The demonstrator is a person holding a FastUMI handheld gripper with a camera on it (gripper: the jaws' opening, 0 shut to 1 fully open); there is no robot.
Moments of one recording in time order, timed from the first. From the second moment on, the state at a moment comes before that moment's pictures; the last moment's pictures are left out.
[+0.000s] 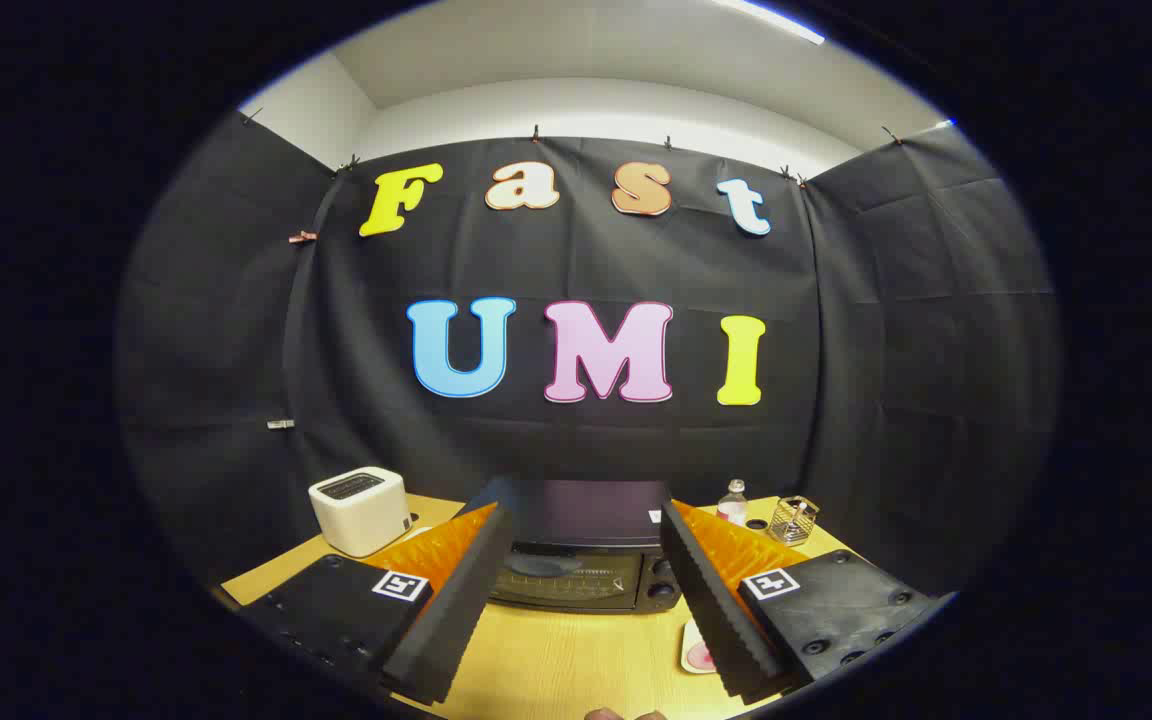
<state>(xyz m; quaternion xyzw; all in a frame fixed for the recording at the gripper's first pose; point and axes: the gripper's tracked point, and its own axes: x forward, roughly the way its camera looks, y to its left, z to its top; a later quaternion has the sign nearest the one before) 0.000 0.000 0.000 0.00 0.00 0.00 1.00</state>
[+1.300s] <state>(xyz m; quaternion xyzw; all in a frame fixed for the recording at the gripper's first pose) 0.038 -0.021 -0.043 0.02 0.07 -0.04 1.00</state>
